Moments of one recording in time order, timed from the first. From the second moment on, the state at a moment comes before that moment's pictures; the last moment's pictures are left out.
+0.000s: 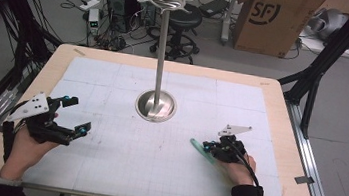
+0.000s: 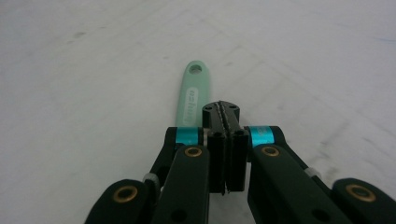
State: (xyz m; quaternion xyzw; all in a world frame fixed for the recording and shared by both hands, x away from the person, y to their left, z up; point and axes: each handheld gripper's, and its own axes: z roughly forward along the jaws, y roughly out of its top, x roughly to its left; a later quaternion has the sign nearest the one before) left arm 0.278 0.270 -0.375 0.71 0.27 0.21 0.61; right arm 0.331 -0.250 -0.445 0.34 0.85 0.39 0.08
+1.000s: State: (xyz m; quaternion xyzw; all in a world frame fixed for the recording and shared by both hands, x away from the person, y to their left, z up) left arm 0.284 0.266 -0.375 0.71 0.28 0.20 0.62; right arm 0.310 -0.237 -0.417 0.23 0.87 0.42 0.07
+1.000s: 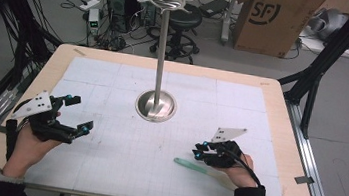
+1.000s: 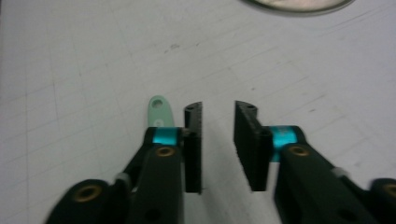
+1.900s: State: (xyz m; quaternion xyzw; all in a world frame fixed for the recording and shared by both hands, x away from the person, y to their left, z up) left arm 0.292 0.257 -0.374 0.72 0.27 0.20 0.61; right arm 0.290 -0.283 -0.393 0.25 0.86 0.44 0.08
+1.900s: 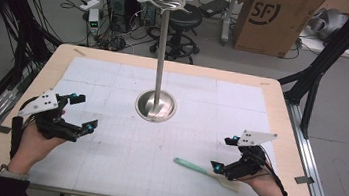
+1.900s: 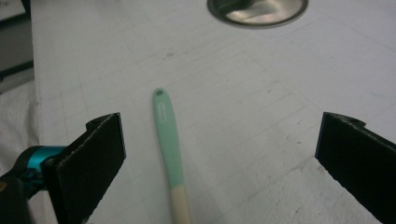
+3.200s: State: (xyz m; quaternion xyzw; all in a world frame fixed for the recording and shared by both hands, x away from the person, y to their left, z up) left arm 0.295 0.252 -0.375 0.72 0.27 0.19 0.62; right arm 0.297 -0.227 -0.406 0.16 0.98 0.09 0.01
